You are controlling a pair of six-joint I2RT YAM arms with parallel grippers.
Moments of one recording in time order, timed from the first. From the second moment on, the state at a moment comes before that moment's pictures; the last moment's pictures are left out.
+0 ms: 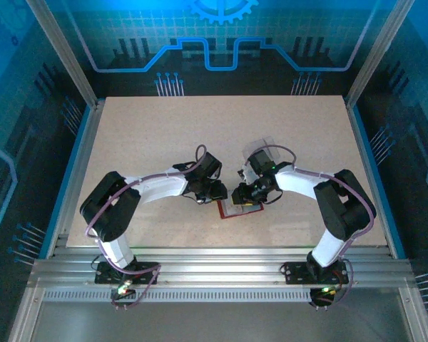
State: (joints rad) left arm -0.69 1.75 1.05 -0.42 0.27 -0.87; right arm 0.51 1.70 0.92 -0.49 -0.52 0.40
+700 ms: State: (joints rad) left arm -0.68 1.81 1.03 -0.36 0.30 -0.88; right arm 0.55 1.74 0.95 -0.49 -0.48 0.41
